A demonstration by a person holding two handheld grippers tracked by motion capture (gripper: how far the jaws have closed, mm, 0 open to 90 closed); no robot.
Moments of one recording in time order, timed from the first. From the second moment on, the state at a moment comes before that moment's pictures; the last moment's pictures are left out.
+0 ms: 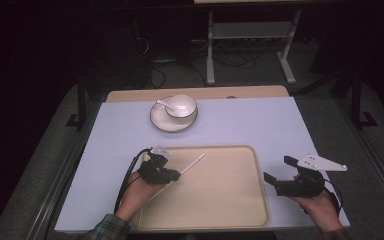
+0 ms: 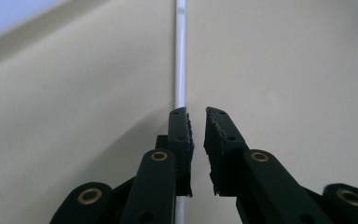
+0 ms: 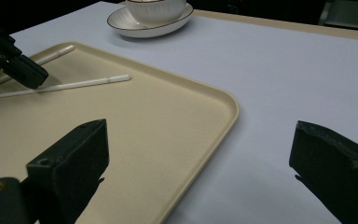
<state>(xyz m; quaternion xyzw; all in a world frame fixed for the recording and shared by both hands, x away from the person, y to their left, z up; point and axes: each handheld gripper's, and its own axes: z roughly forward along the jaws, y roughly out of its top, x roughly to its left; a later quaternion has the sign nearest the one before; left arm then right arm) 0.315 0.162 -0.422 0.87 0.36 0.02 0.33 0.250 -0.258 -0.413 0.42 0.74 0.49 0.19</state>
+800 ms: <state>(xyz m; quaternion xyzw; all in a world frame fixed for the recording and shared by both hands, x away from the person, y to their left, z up) 0.379 0.091 -0.432 0.89 0.31 0.02 0.32 0.249 -0.260 -0.414 0.42 0.74 0.49 0.19</state>
